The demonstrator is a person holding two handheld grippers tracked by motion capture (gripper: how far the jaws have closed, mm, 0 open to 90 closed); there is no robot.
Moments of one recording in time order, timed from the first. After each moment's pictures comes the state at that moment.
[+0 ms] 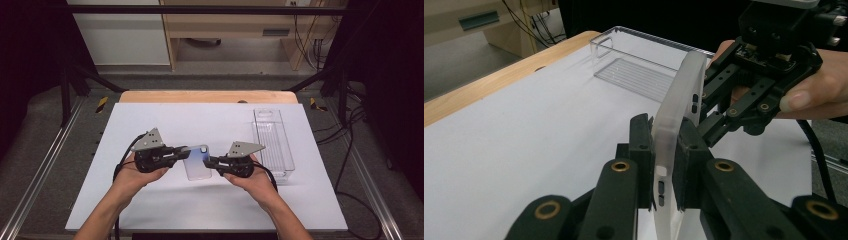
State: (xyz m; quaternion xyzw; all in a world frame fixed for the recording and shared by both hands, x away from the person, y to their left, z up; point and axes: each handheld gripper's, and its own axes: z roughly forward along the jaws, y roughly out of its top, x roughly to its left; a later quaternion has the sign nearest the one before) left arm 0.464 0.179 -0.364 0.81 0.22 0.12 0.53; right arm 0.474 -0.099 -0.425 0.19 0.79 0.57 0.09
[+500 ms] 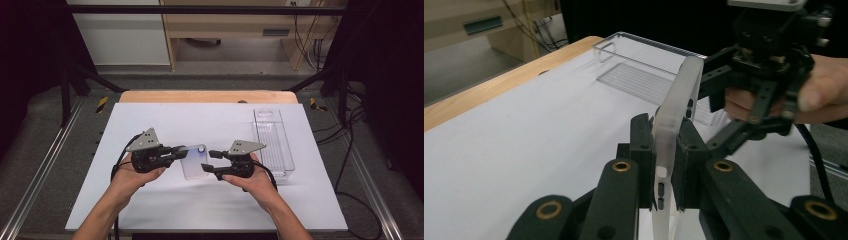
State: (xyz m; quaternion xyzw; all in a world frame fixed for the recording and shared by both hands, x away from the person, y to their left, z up) left arm 0.463 0.187 -0.362 0.80 0.23 0.12 0.54; right arm 0.475 -0.099 -0.424 0.23 0.78 0.58 0.07
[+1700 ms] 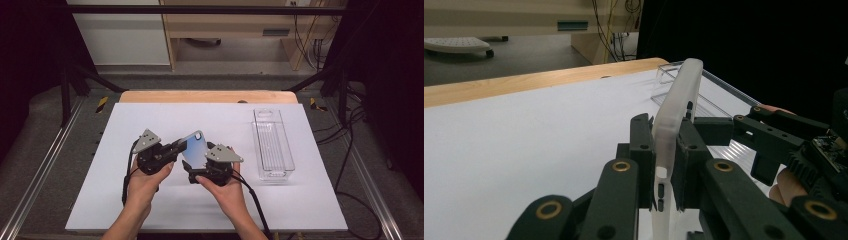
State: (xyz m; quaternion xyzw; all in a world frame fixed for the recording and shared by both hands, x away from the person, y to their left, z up) left arm 0.452 0.167 -0.372 0.71 0.39 0.18 0.55; right arm 0.453 -0.034 -0.422 0.33 0.72 0.57 0.23
